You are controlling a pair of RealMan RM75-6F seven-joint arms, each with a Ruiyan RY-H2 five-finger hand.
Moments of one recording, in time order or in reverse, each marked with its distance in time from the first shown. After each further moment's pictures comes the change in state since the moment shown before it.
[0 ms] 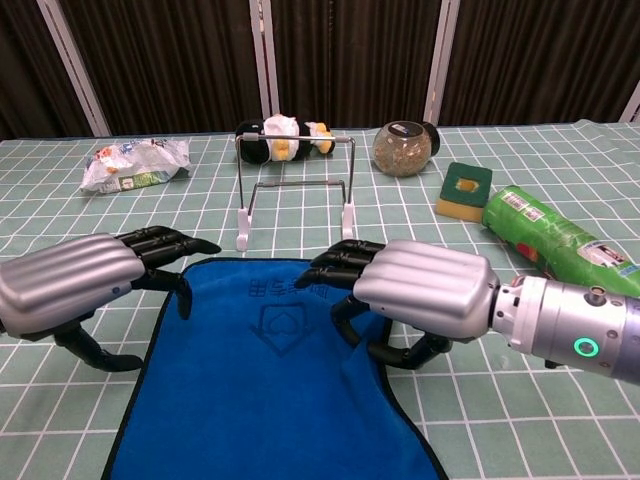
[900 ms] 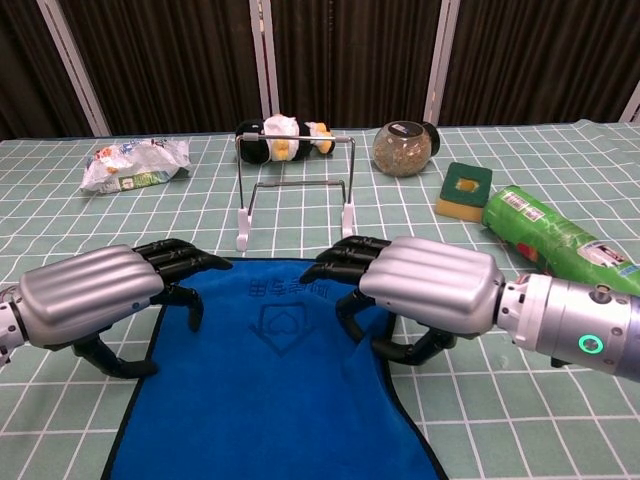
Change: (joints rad) left arm -0.032 -0.013 0.027 0.008 -0.057 -0.034 0.083; right arm -0.007 -0.007 -0.006 0.032 0.000 0.022 0.032
